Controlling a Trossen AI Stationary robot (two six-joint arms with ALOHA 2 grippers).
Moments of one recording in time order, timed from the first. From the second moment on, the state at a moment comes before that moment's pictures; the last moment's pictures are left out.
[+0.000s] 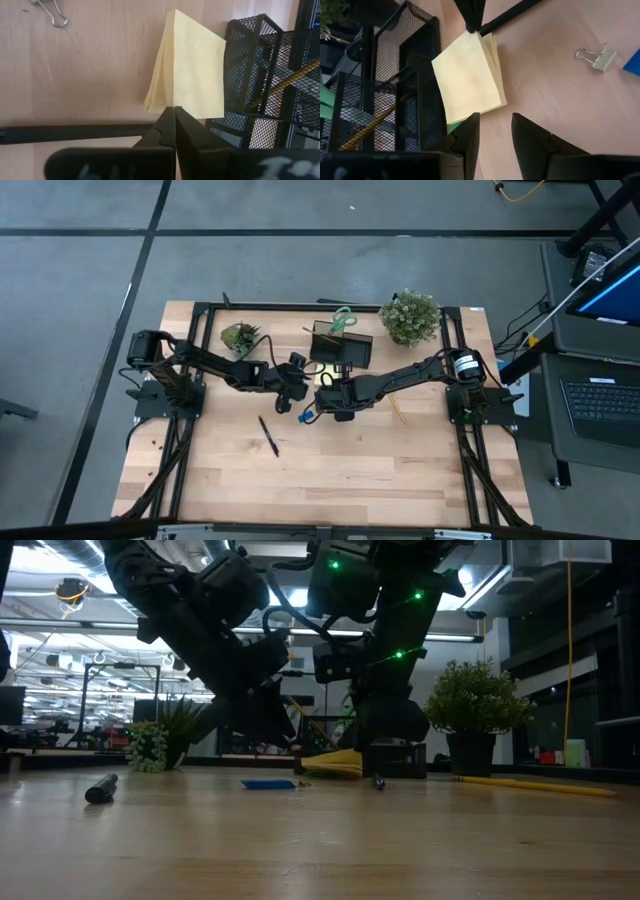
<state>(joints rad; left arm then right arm) 0.05 1.63 0.71 0.18 -0.28 0.67 0.11 2.03 1.39 -0.68 0.58 -0.08</state>
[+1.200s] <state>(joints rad) 0.02 1.63 0.71 0.18 -0.38 0.64 0.03 2.03 1.50 -1.05 0.81 -0.05</state>
